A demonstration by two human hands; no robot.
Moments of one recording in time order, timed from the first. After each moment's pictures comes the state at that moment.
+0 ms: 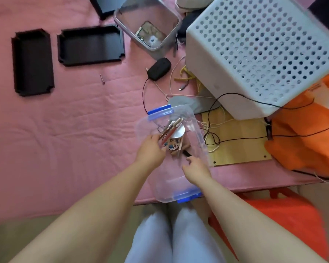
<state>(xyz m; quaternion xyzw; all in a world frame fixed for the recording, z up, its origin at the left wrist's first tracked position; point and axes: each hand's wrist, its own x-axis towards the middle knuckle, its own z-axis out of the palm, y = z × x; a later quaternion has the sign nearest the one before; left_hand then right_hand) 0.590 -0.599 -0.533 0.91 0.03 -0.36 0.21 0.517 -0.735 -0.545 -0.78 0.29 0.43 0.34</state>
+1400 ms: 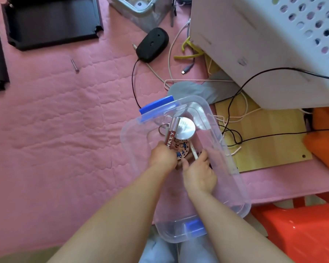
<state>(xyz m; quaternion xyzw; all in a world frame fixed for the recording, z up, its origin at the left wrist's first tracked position) 0.599 -0.623 -0.660 0.84 0.20 -0.44 0.25 0.519 -0.692 -0.668 -0.85 0.42 0.28 0.17</state>
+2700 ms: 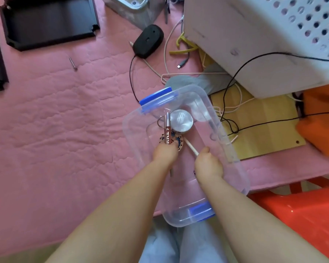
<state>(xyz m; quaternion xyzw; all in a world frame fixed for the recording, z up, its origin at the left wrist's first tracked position) 0.581 -0.623 -0.635 0.75 0.29 -0.44 0.41 0.513 -0.718 -0.659 -0.85 0.34 0.39 0.12</state>
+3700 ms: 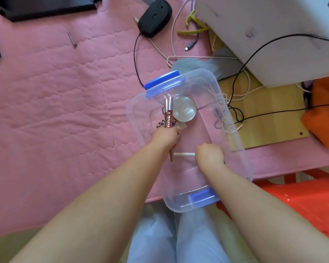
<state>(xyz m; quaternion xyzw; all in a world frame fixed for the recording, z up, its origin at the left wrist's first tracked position) 0.587 -0.612 -0.634 0.67 0.33 -0.45 0.49 0.511 -0.717 -0.659 -0.88 0.04 0.48 -0.05</state>
